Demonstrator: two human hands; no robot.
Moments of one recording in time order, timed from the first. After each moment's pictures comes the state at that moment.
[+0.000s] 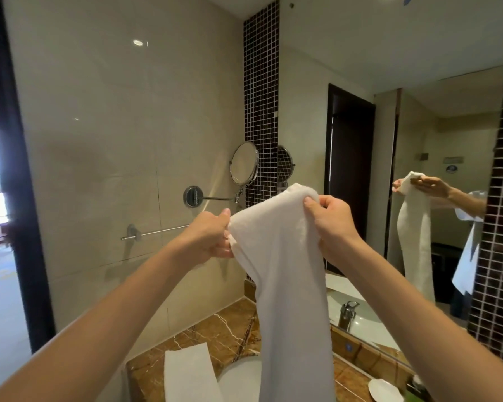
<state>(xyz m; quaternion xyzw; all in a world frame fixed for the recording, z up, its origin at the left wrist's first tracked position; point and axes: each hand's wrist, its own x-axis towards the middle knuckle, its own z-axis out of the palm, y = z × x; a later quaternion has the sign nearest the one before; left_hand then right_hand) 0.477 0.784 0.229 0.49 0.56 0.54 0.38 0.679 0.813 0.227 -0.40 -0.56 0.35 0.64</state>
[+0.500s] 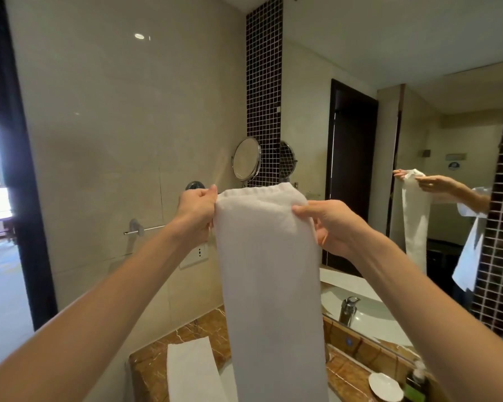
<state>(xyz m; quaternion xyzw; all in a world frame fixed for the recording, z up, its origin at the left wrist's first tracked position) 0.461 0.799 0.243 0.44 0.51 0.68 0.28 0.687 0.794 0.240 -0.36 -0.53 0.59 0.50</state>
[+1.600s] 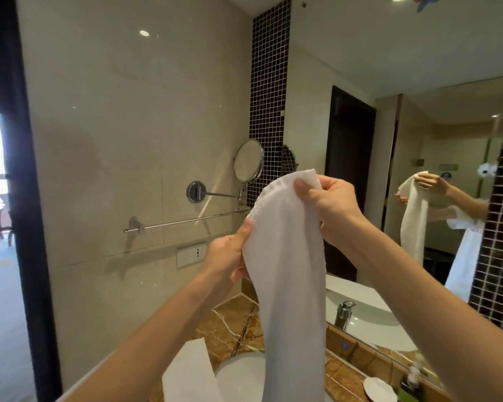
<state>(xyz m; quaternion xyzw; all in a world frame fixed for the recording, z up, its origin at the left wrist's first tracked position) 0.483 0.770 0.170 0.45 0.40 0.63 0.49 0.654 0.780 0.260 -0.33 -0.58 0.39 0.63</state>
